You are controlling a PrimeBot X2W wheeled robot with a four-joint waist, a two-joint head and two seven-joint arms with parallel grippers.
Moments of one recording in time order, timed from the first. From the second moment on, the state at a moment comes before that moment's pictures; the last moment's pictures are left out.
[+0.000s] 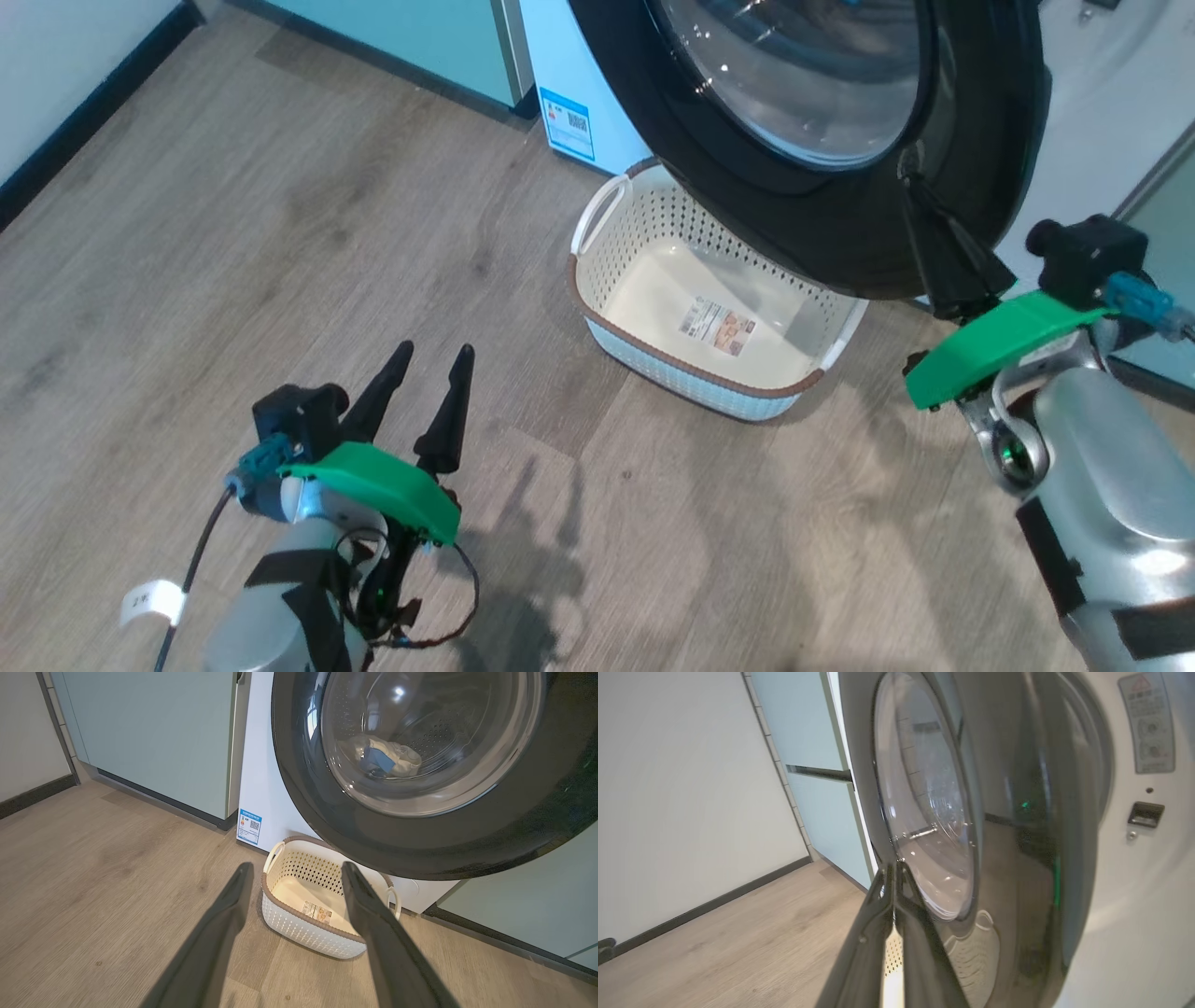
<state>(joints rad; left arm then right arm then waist) -0.29 0.11 -0.17 0.42 -0.43 -0.13 -0.26 -0.63 -0.10 0.37 0.56 0.34 0.13 -0.26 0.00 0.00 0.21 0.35</state>
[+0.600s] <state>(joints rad) -0.33 0.08 -0.16 0.40 -0.43 -0.13 -0.26 -0.73 -0.07 0.25 0.74 0.32 0.13 -0.26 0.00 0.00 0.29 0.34</state>
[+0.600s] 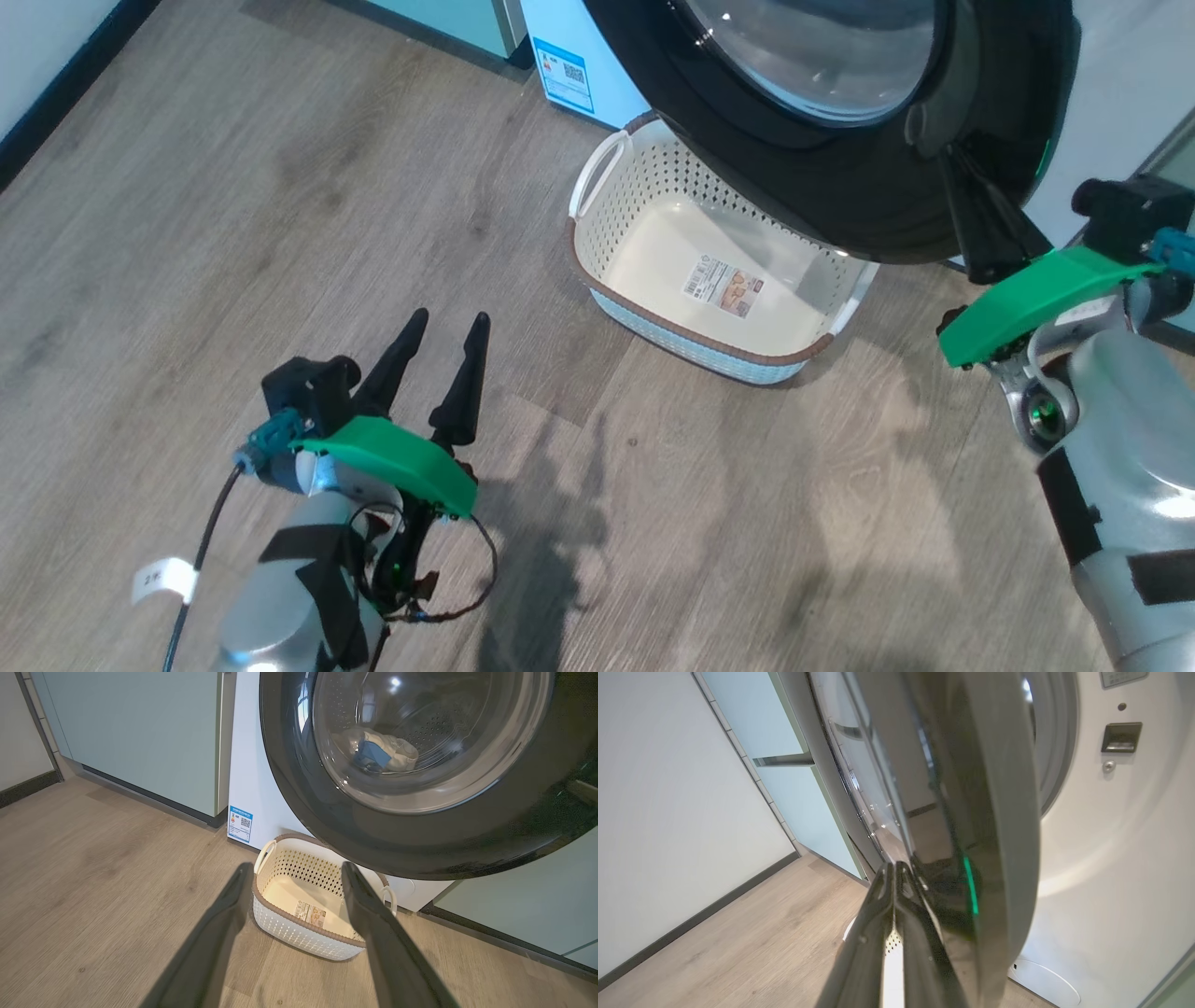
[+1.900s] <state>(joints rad) -0.44 0.03 -0.07 0.36 -0.44 -0.13 -0.26 -1.14 -0.12 -0.06 0.98 0.27 0.13 -0.26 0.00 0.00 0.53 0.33</state>
